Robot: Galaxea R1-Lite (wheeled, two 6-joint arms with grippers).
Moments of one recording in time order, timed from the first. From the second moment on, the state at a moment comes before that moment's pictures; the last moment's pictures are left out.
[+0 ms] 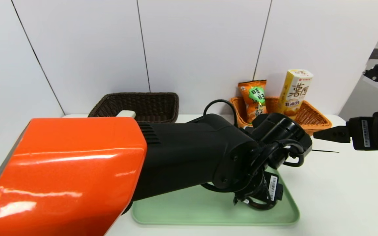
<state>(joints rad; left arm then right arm) -1.08 2.25 -1.96 0.60 0.23 -0.54 0.23 1.33 -1.12 0.48 -0.10 0.14</state>
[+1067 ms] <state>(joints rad) -1.04 2.28 -1.97 0.59 0.23 -0.51 0.23 1.33 -1.12 0.48 -0.10 0.14</state>
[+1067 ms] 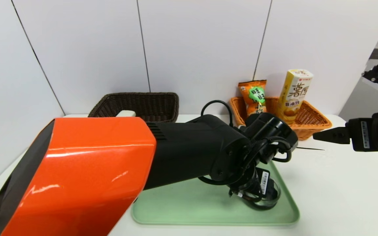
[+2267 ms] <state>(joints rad) -1.01 2.28 -1.97 0.57 0.22 -0.51 0.24 1.33 -1.12 0.48 -0.10 0.14</state>
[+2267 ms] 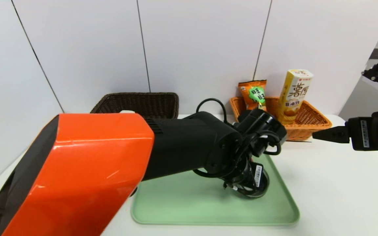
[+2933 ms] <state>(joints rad) -0.91 1.94 -1.97 0.58 0.10 -0.51 0.24 1.34 -1.13 0.48 -0.10 0.14</state>
